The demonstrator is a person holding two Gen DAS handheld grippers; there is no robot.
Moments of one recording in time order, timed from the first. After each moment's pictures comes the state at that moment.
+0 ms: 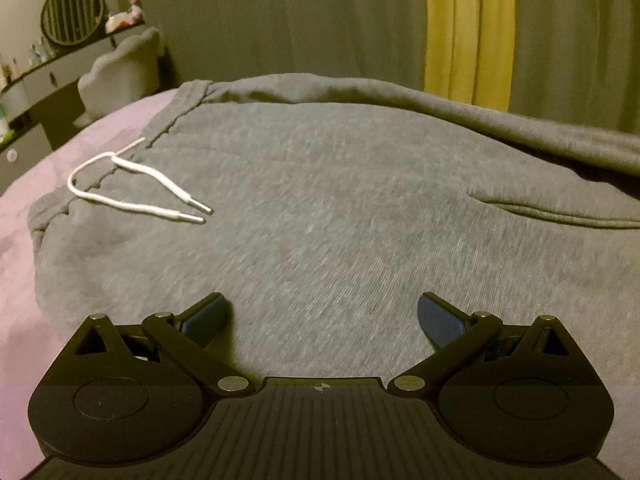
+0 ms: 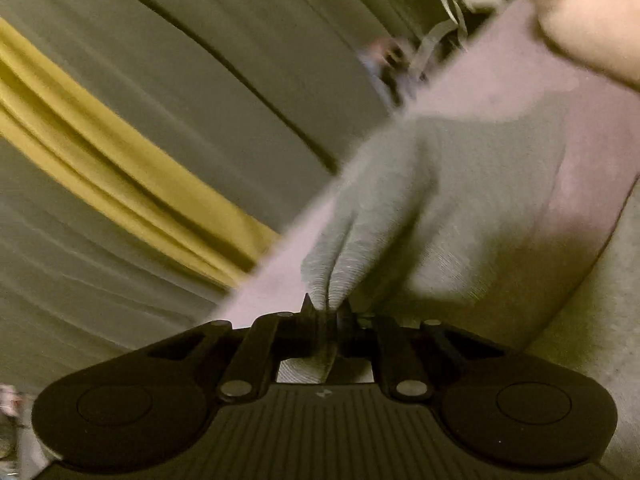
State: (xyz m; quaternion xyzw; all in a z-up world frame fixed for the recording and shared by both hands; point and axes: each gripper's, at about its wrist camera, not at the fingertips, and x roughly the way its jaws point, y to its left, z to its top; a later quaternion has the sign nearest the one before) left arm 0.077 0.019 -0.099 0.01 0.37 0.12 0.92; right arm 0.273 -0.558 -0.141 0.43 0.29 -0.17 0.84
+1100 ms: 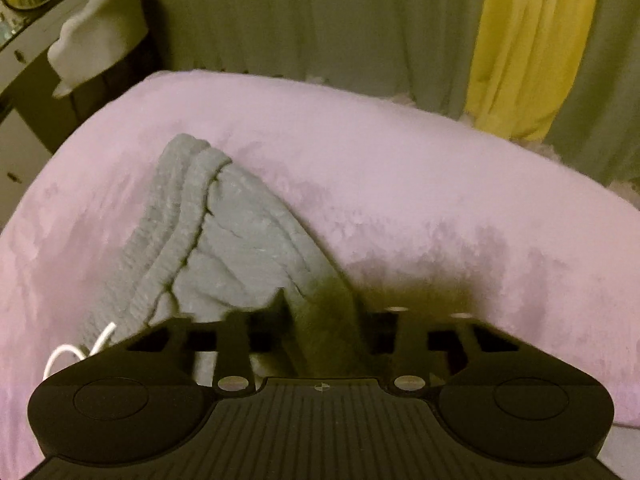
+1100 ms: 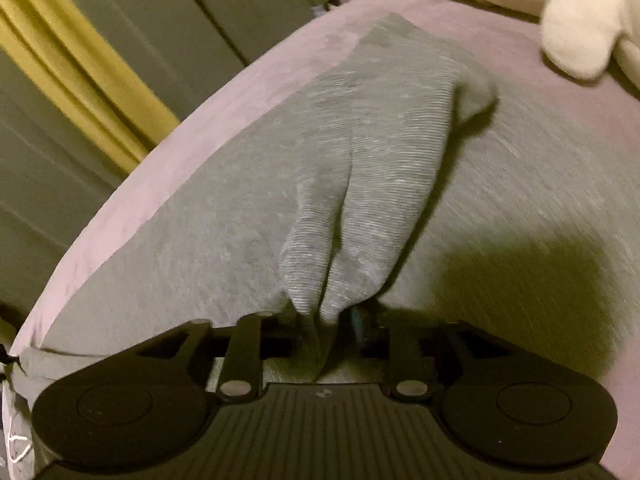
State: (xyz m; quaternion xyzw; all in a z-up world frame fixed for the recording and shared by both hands) left arm 0.322 0.115 -0.037 -0.01 0.51 0.14 0.85; right arm 0.090 -0.536 -0.206 0.34 0.41 -0.18 0.83
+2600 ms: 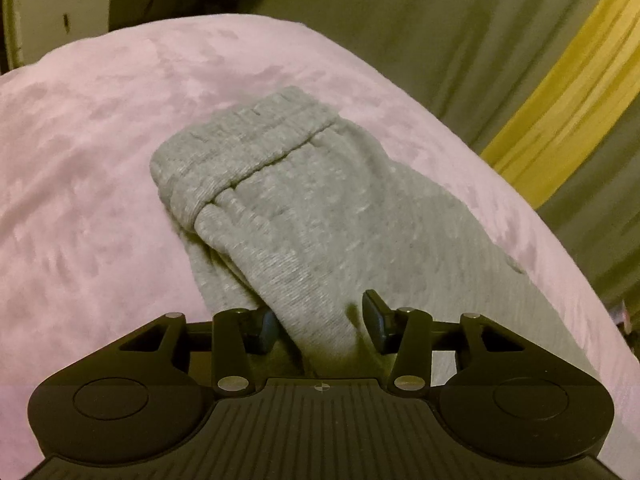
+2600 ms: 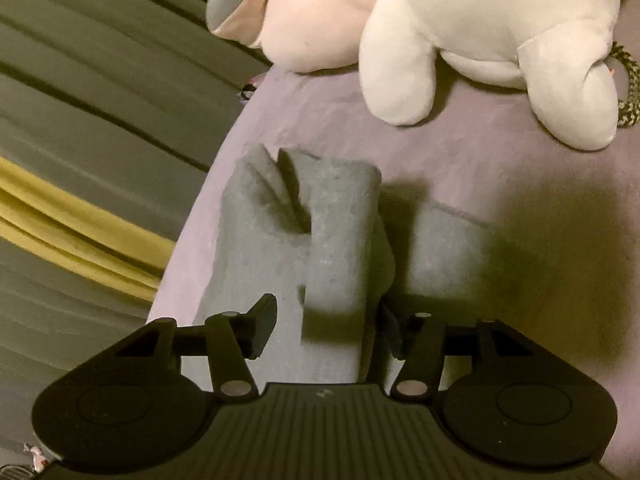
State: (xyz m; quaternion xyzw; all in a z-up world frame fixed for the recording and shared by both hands) left arm 0.067 0.235 -0.056 -0.25 0.41 0.14 0.87; right arm -0.014 -0.621 -0.166 0.50 0.29 -0.26 0.77
